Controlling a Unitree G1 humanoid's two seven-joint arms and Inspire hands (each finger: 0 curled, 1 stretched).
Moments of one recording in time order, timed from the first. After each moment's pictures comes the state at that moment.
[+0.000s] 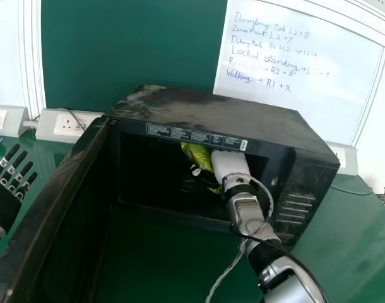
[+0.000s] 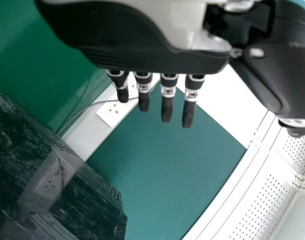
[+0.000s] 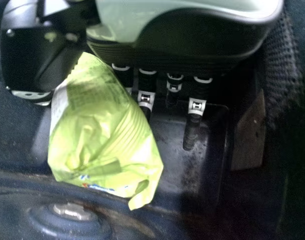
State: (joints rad) left arm 0.21 0.48 0.63 -0.64 -1.35 0.52 0.36; right arm -1.01 -0.25 0.57 1.02 -0.91 0.18 -0.24
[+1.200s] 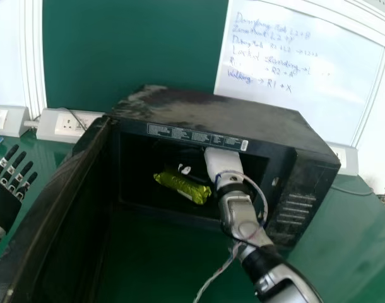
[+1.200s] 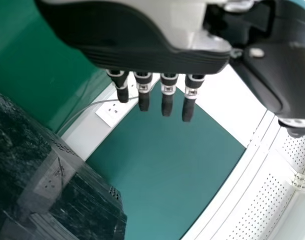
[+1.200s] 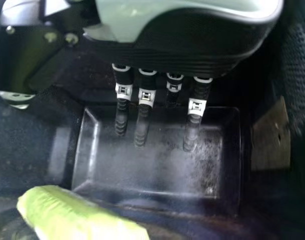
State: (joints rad) left arm 0.21 0.48 0.63 -0.65 -1.35 0.52 0.35; right arm -0.91 -0.26 0.54 0.75 -0.87 0.26 -0.17
